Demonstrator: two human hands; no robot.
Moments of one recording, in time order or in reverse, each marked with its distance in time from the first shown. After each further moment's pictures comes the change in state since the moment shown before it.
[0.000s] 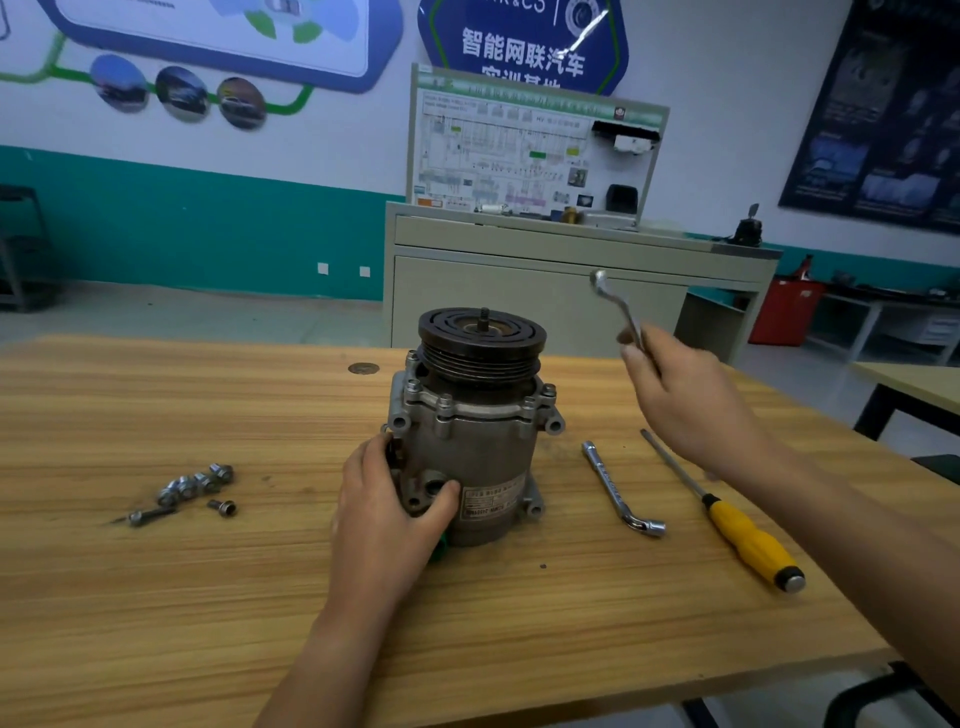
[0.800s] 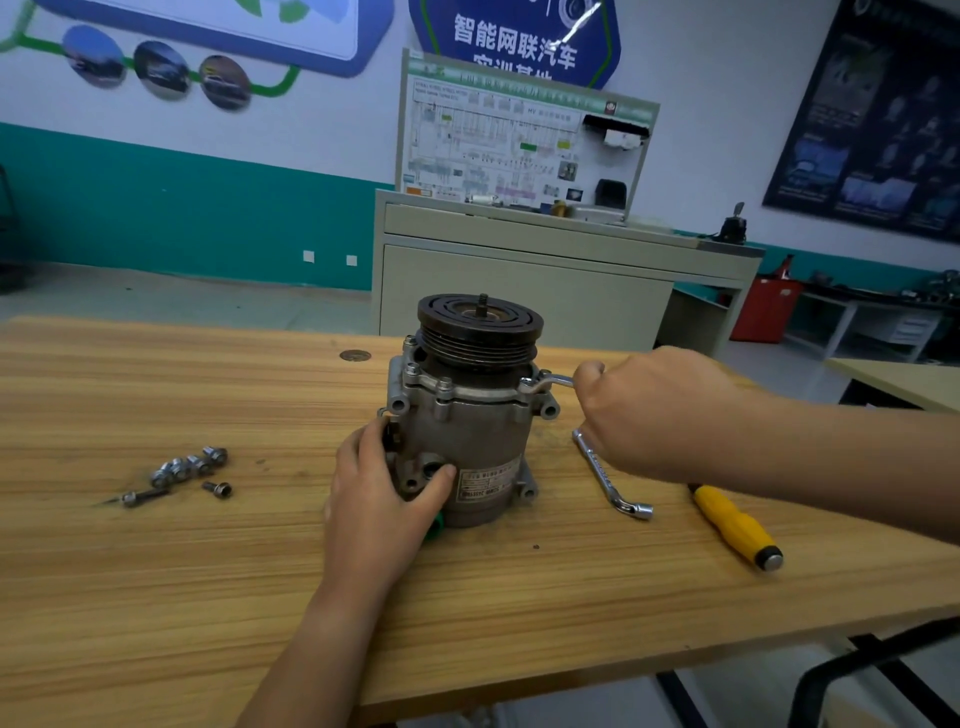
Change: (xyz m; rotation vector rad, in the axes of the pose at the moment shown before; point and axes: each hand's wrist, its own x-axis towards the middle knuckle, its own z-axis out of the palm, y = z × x) left_hand -0.002 -0.003 -0.003 -0.001 -0.008 -0.002; right_hand -0.007 -0.056 -0.028 -0.862 -0.520 -0.312
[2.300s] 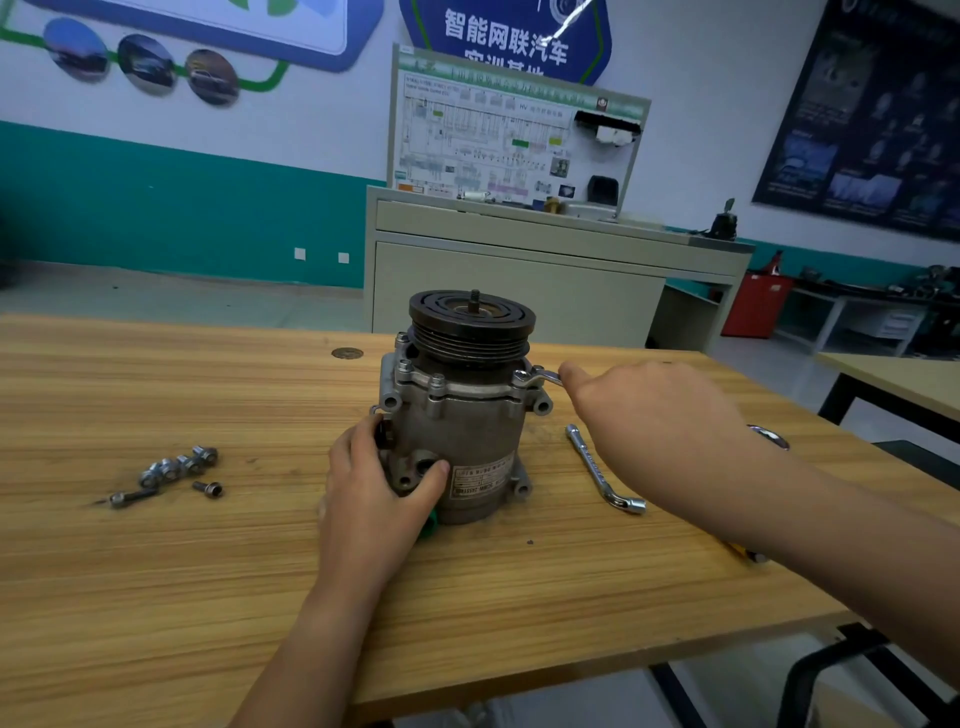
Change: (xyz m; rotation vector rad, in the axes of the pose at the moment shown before) left_hand 0.001 0.001 0.001 -0.032 -0.016 -0.015; right_hand -0.017 -0.018 -0.005 0.041 0.071 0.131
